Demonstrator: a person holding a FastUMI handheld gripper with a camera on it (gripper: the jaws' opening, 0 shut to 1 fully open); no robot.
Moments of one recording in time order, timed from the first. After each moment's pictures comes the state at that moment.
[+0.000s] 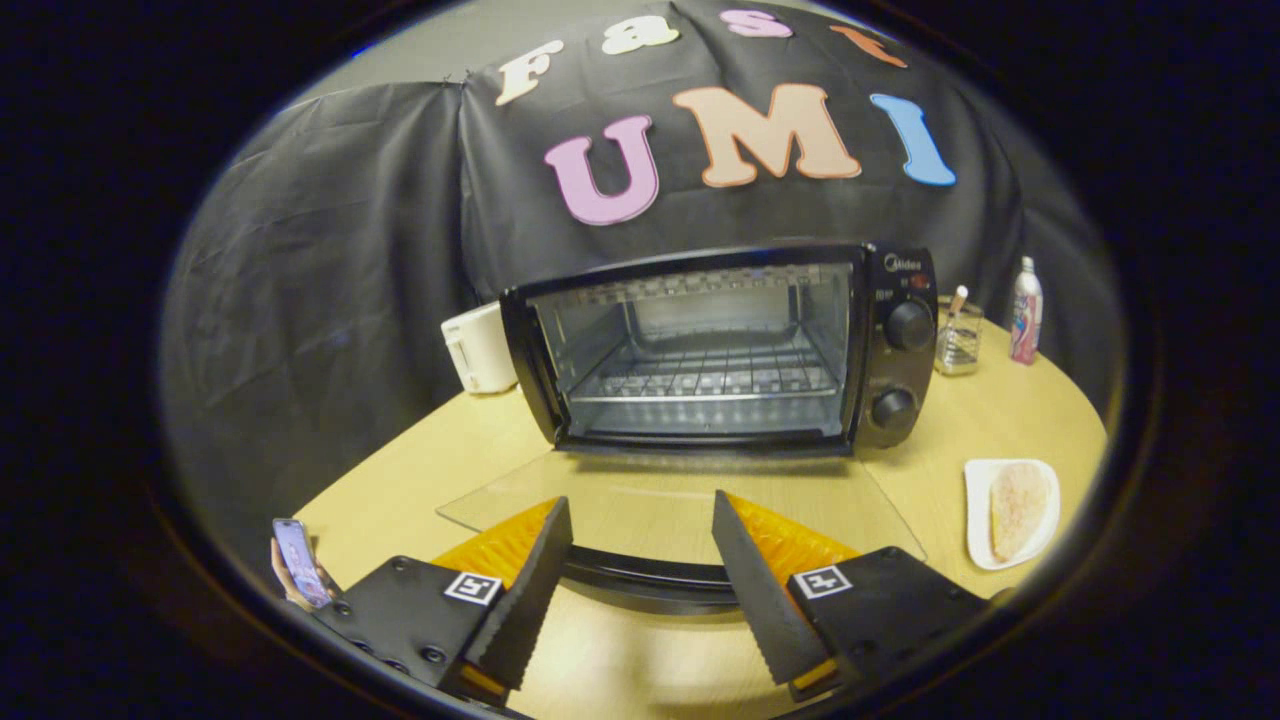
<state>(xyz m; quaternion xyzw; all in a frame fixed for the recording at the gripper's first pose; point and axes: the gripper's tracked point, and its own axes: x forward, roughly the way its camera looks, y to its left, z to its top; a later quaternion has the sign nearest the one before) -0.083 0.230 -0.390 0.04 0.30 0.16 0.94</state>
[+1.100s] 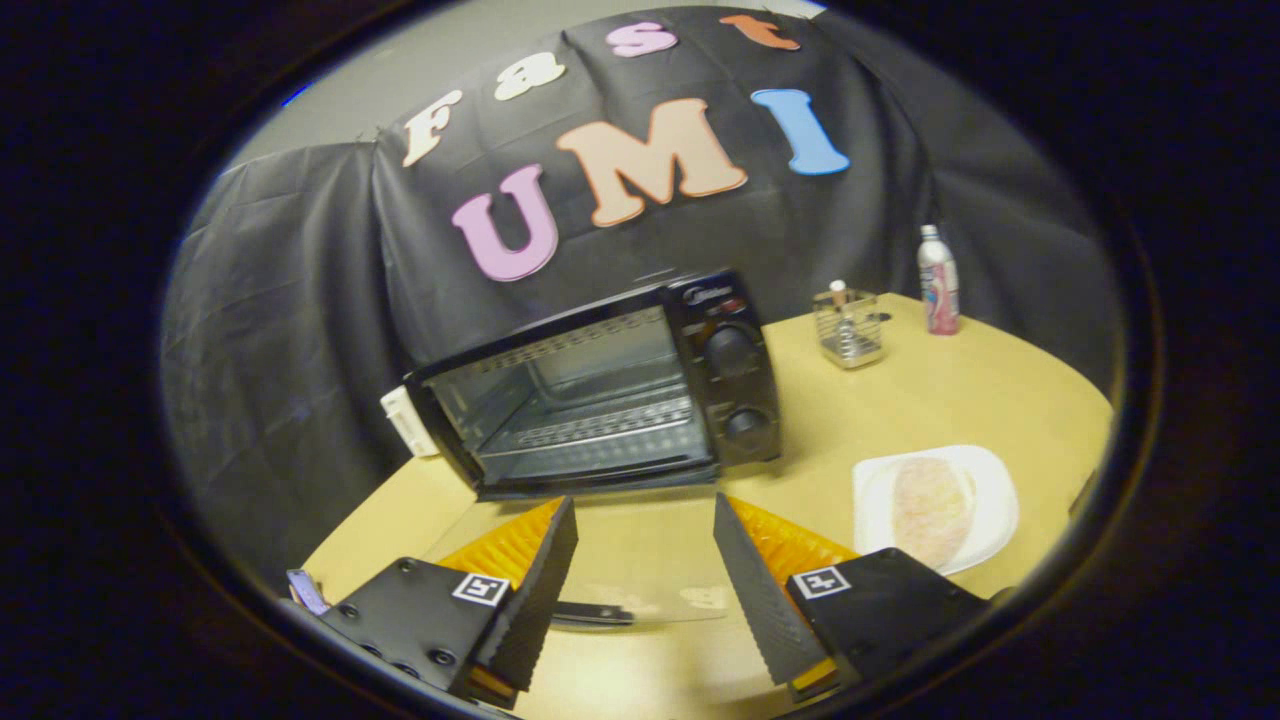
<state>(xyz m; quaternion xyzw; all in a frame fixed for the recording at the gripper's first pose) -0.063 0.090 -0.351 0.11 0.26 0.04 0.96</state>
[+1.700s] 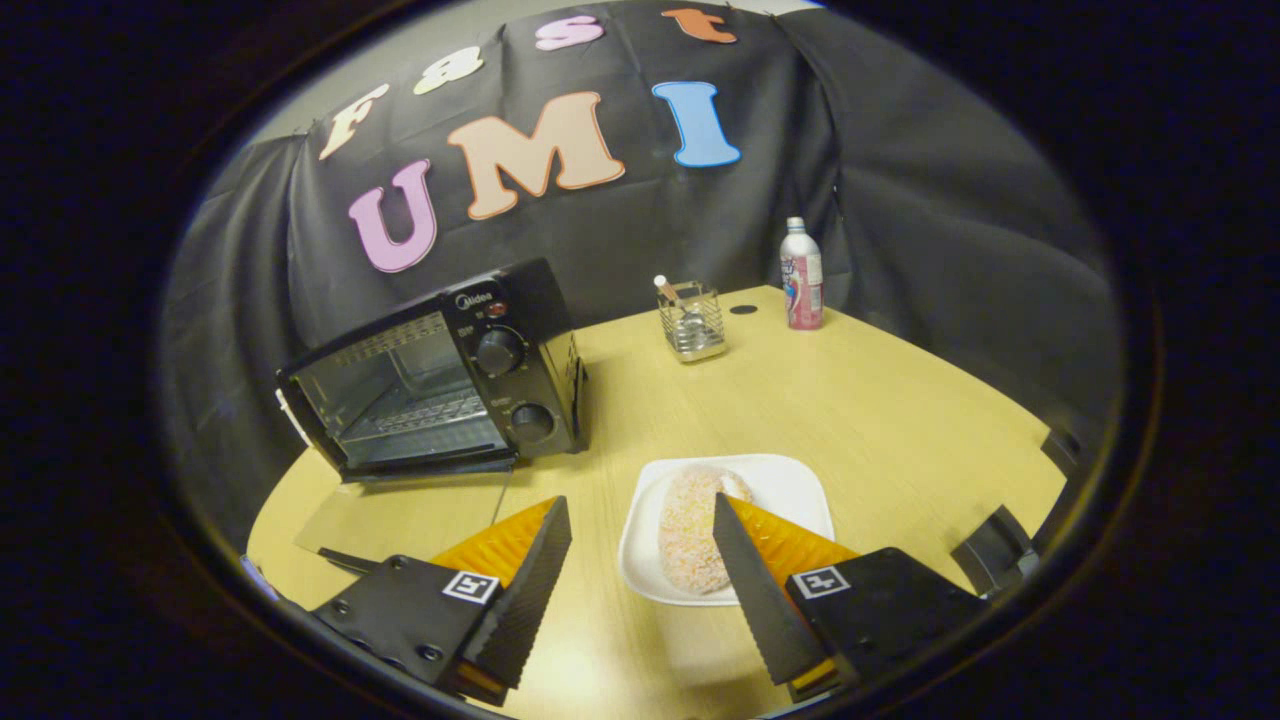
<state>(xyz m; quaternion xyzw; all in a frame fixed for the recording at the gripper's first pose) -0.075 -0.037 -0.383 0.06 0.30 -0.06 0.95</state>
